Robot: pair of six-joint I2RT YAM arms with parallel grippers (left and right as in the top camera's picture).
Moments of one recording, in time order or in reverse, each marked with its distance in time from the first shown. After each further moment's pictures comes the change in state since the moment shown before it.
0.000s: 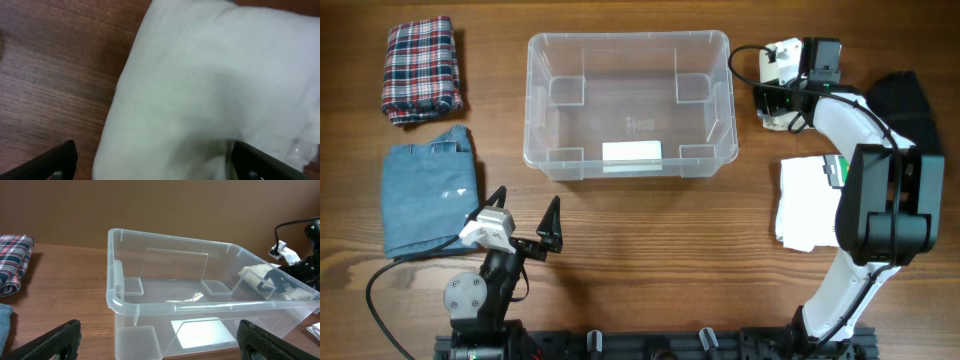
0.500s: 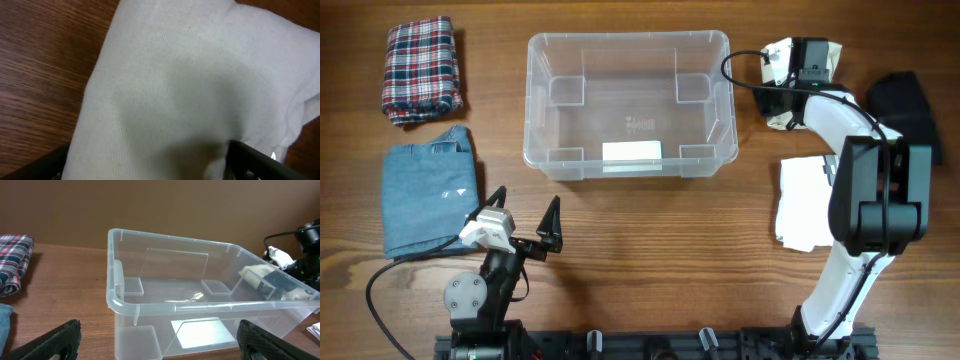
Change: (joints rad) left arm 0.000 0.000 0.000 0.000 0.000 0.000; right arm 0.024 0.063 0.022 0.042 0.183 -0.100
